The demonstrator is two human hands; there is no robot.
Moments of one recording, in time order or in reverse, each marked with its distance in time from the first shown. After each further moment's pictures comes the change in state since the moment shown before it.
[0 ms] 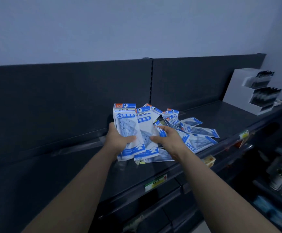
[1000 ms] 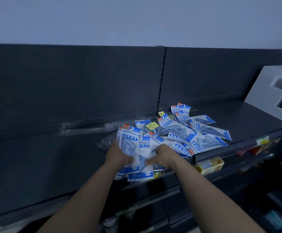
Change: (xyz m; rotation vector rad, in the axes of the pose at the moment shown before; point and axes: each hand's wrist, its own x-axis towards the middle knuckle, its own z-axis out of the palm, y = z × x) left_hand -0.043 -0.063 0.029 0.250 0.075 -0.252; right_hand -0.003 0.044 -0.003 -0.716 -0.296 0.234
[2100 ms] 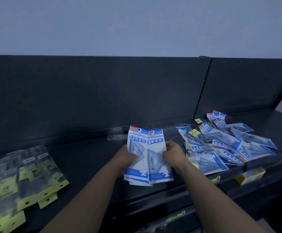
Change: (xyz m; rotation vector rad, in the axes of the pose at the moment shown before) left_hand 0.025 -0.062 -0.168 -0.266 -0.227 -0.004; right_hand 0.024 -0.124 0.128 0.410 0.265 -0.096
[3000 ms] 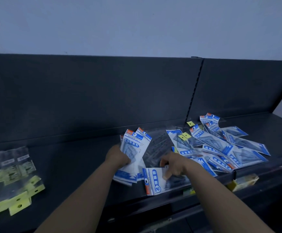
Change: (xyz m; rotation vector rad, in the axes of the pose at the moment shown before) left_hand 0.030 0.015 0.040 0.358 0.268 -0.094; right_hand 0.029 0.019 -0.076 -0.877 -0.508 -0.135
